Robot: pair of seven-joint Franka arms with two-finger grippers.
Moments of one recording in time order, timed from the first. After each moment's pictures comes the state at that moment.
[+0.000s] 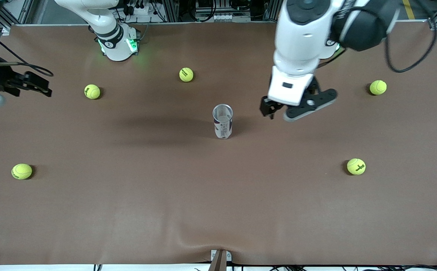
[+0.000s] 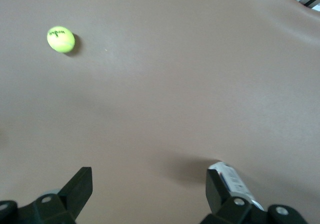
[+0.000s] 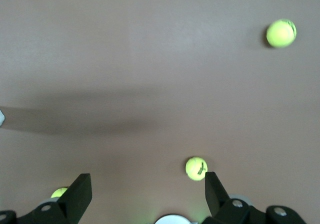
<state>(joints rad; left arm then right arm) -0.66 0.30 0.10 -1.29 0.10 1.57 -0.93 0.00 -0.05 -0.02 -1.61 0.03 1.45 0.07</state>
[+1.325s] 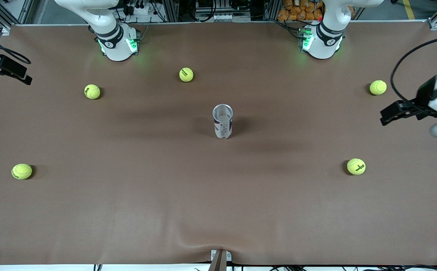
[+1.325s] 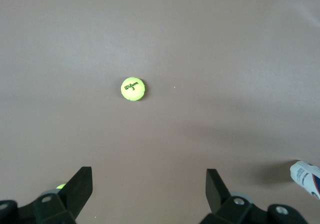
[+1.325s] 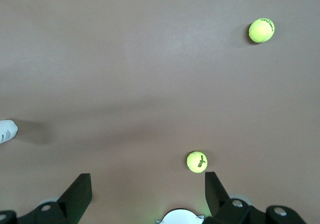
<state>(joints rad) -0.17 0.20 0.09 -1.29 0.00 1.50 -0.25 0.00 -0.06 -0.03 -1.51 0.03 1.39 0.11</state>
